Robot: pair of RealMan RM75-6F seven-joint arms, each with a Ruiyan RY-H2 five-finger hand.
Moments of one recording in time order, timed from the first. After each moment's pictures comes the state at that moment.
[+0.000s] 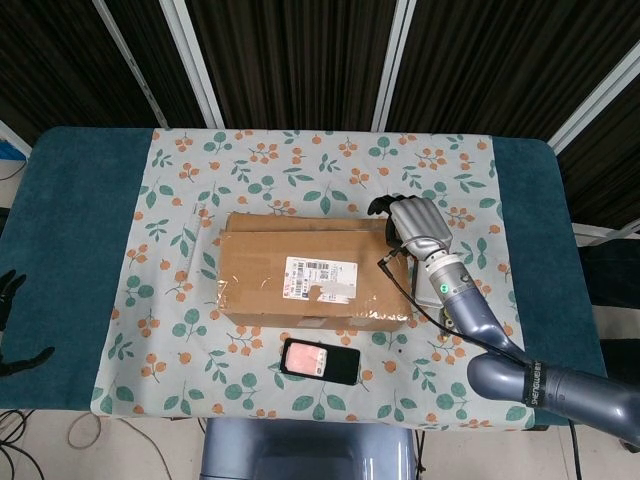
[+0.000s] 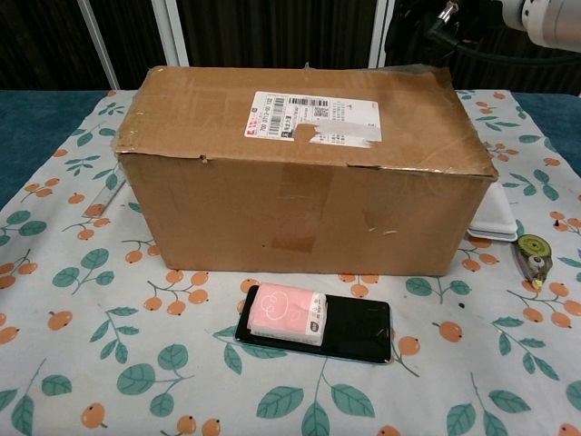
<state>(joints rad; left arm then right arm) -0.06 -1.08 -0.06 -1.59 1.44 1.46 -0.14 0.88 -1.31 0.33 -1.60 -0.88 0.91 -0.27</state>
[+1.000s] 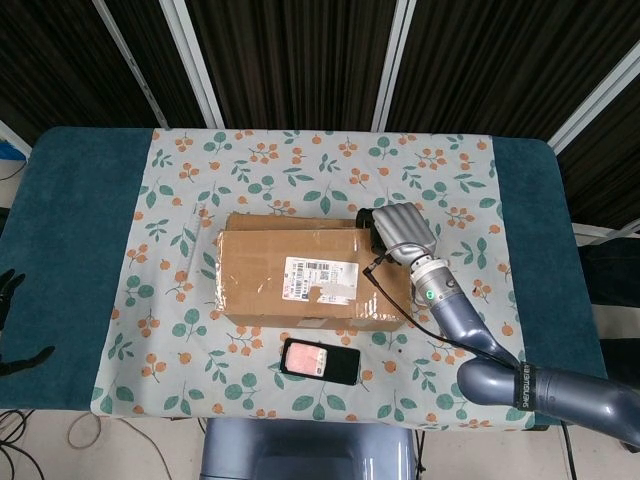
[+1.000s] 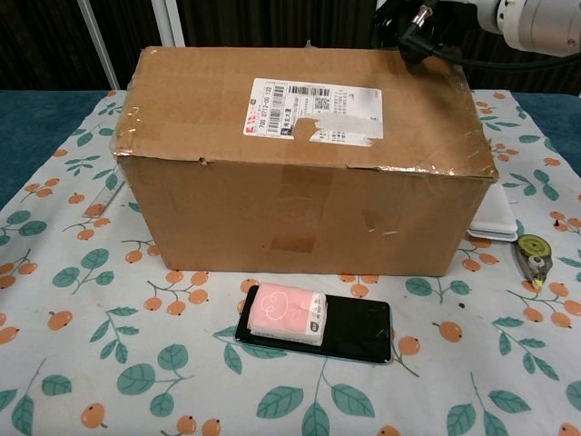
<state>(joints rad) -0.06 -1.07 -0.06 -1.60 1.44 1.46 -0.16 0.92 -1.32 0.32 -1.65 -0.88 0.93 -0.30</state>
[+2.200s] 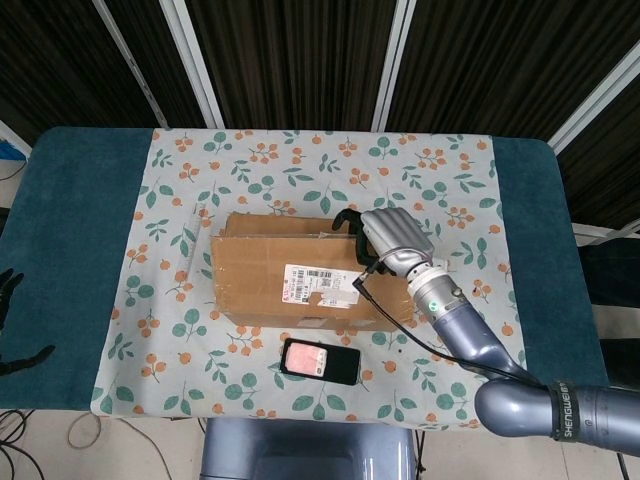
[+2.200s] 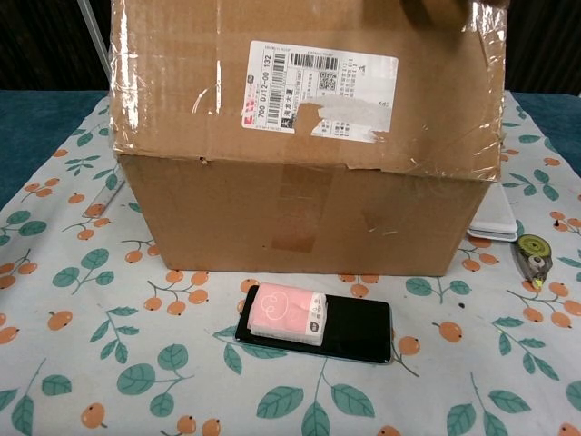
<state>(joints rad) -0.06 -1.08 -0.06 -1.60 1.44 1.47 -0.15 1.00 -1.05 0.39 -2.04 -0.58 0.92 -0.32</state>
